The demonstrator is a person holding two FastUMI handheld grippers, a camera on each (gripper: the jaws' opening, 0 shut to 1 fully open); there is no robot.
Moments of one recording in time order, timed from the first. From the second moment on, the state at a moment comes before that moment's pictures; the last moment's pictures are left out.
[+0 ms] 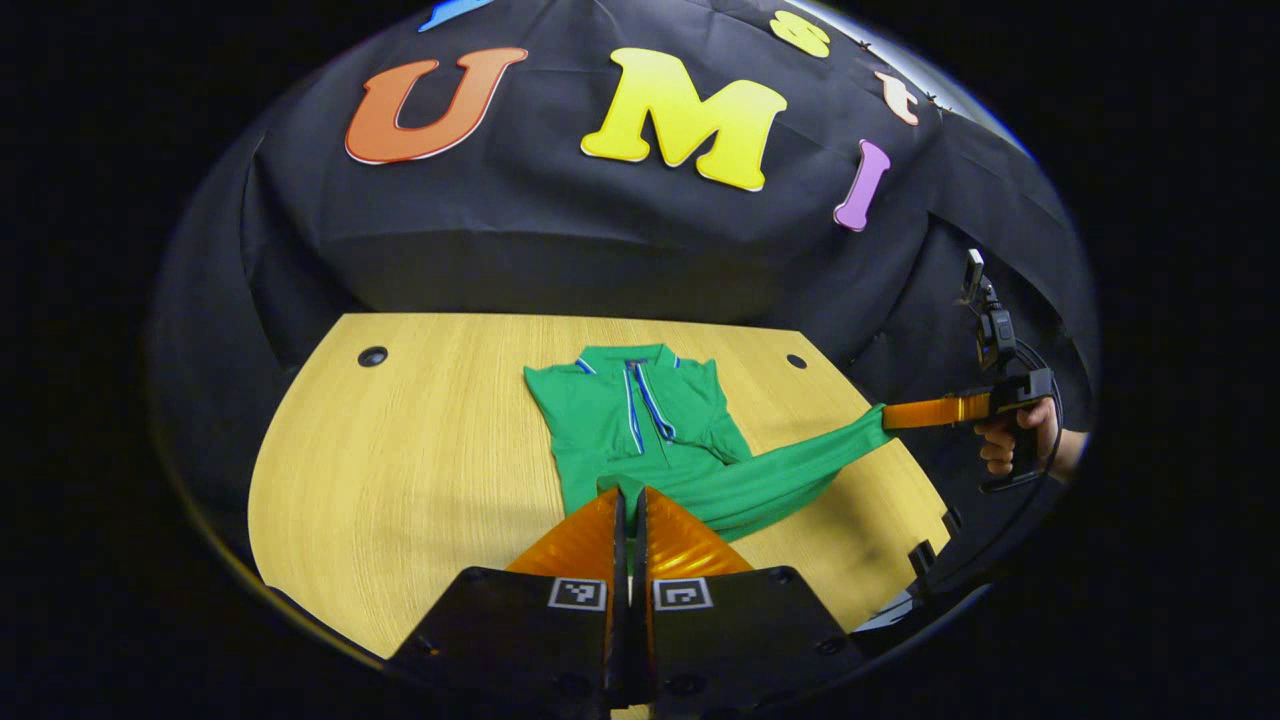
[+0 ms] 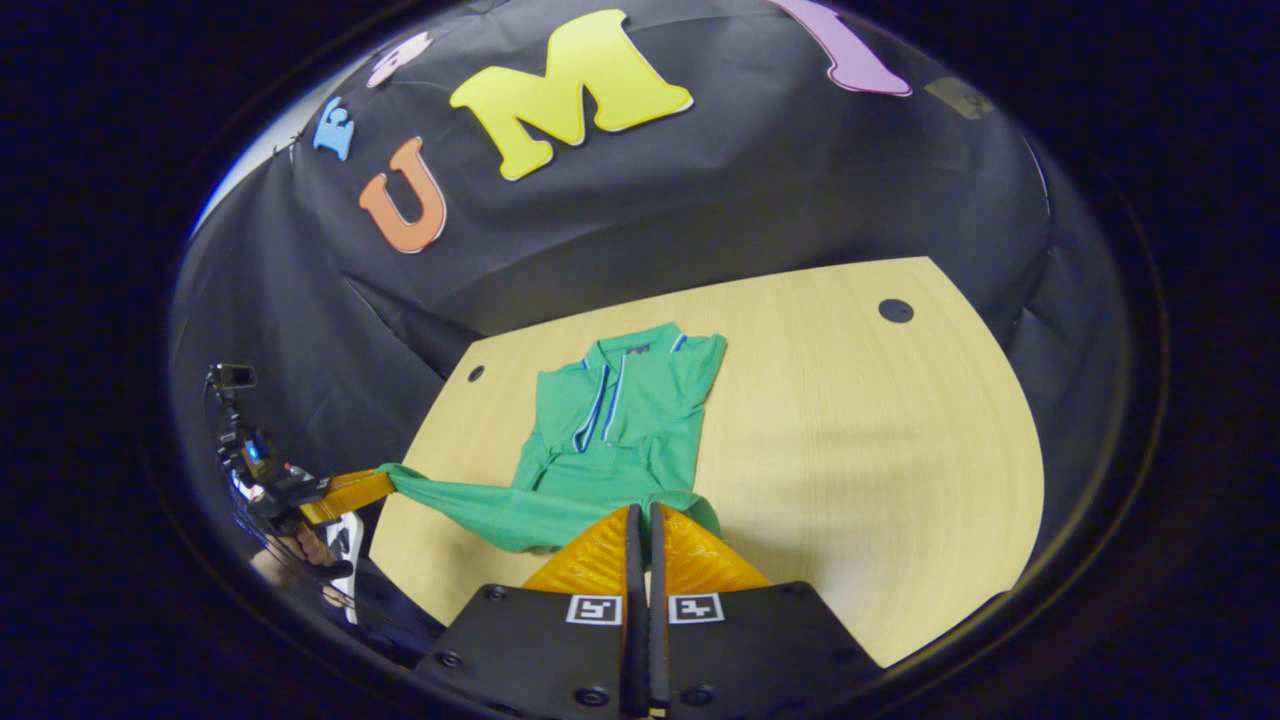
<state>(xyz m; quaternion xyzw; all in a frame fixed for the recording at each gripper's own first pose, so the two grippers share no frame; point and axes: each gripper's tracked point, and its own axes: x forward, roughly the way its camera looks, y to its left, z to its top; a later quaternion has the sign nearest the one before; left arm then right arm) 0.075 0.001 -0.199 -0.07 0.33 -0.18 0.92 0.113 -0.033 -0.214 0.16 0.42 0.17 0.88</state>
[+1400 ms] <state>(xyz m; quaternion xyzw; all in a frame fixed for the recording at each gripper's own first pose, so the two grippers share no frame) 0.348 0.024 -0.330 -0.07 0.24 -0.07 0.97 0.384 0.014 -0.314 0.13 0.33 0.16 0.92</state>
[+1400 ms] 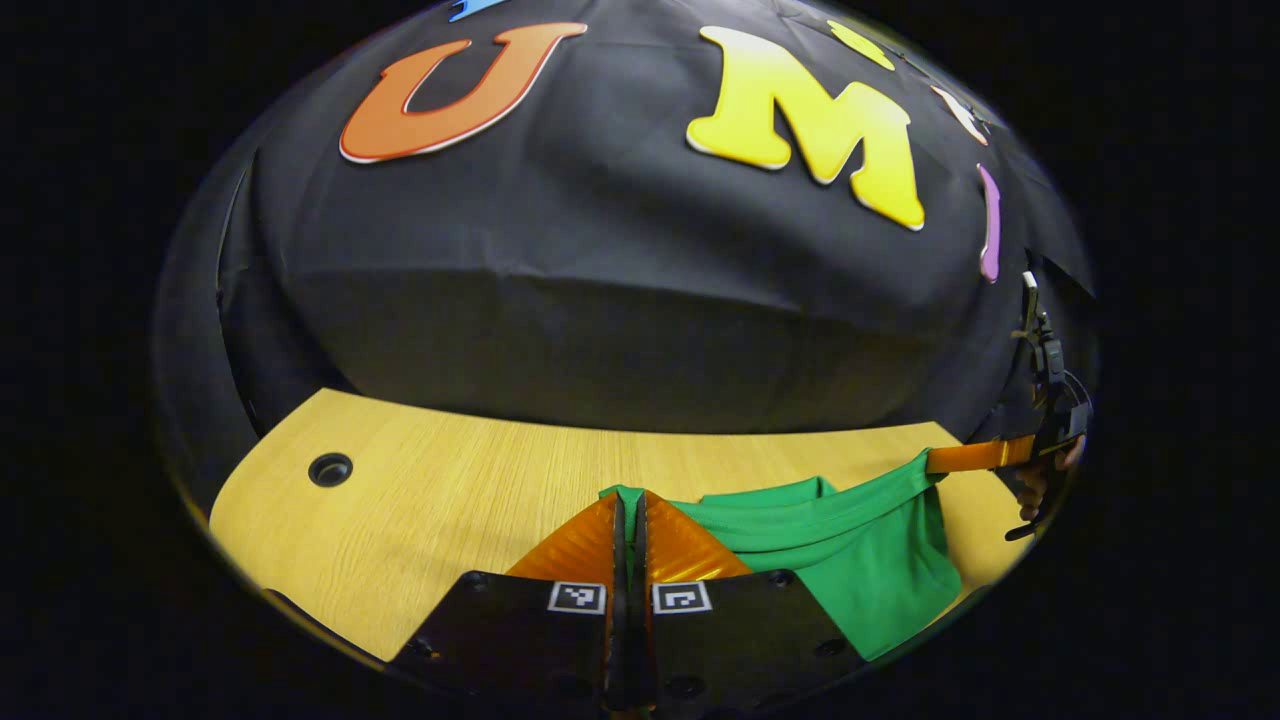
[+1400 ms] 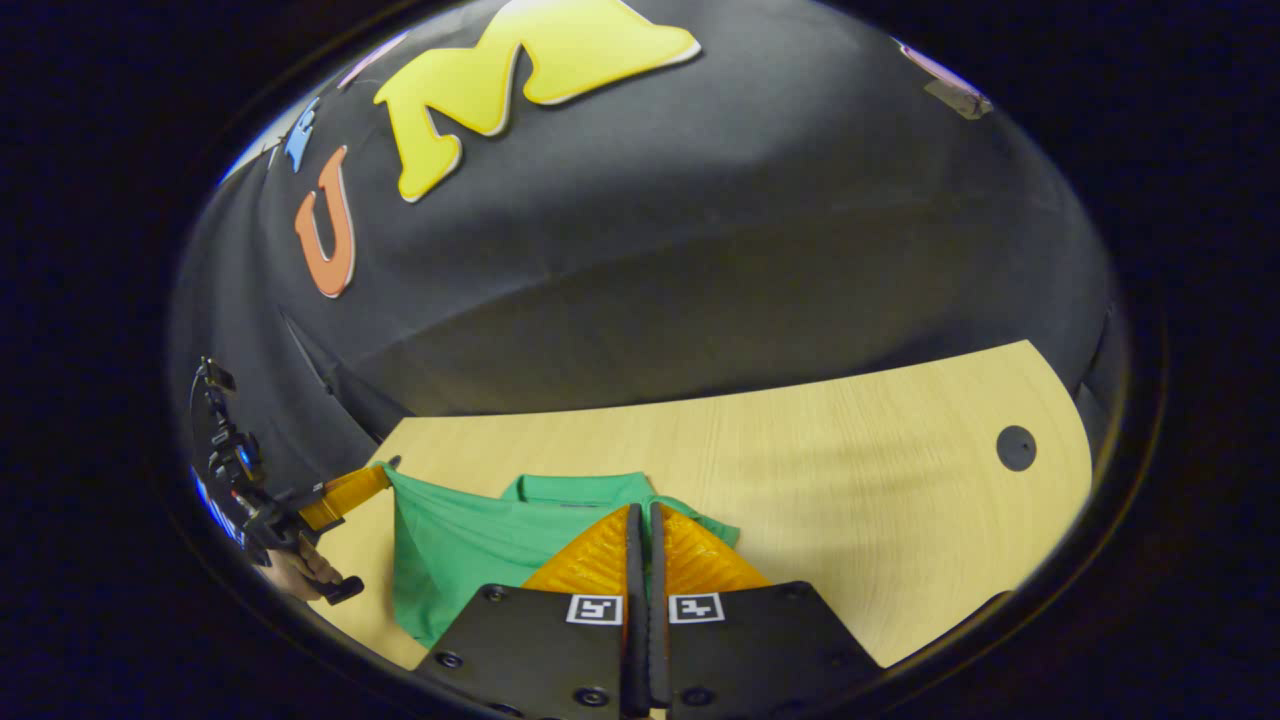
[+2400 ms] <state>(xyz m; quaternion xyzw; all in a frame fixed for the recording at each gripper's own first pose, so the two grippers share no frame) 0.275 0.052 -0.222 -0.04 0.21 0.00 0.98 0.300 0.012 -0.227 0.03 0.23 0.09 0.97</state>
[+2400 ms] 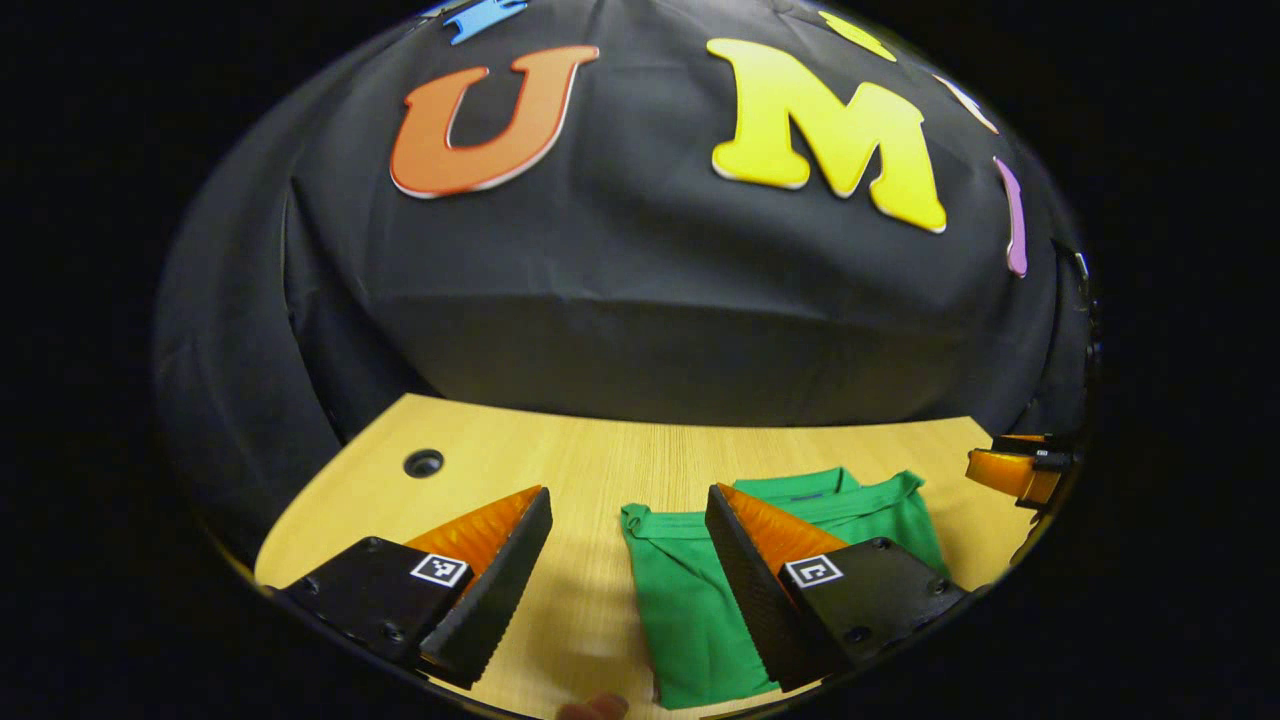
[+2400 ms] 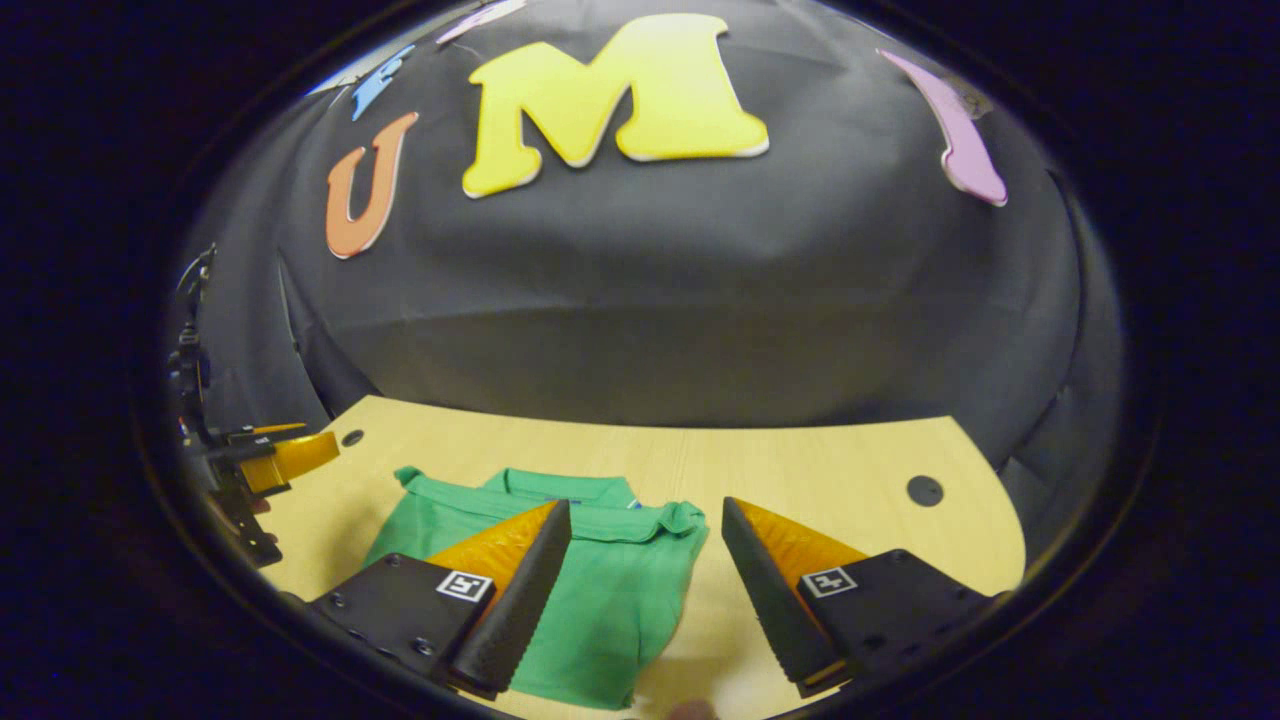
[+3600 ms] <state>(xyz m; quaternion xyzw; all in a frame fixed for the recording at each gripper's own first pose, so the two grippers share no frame) -0.035 0.017 -0.020 -0.06 0.06 0.00 1.00 -0.051 0.015 -0.023 0.02 0.03 0.02 1.00</state>
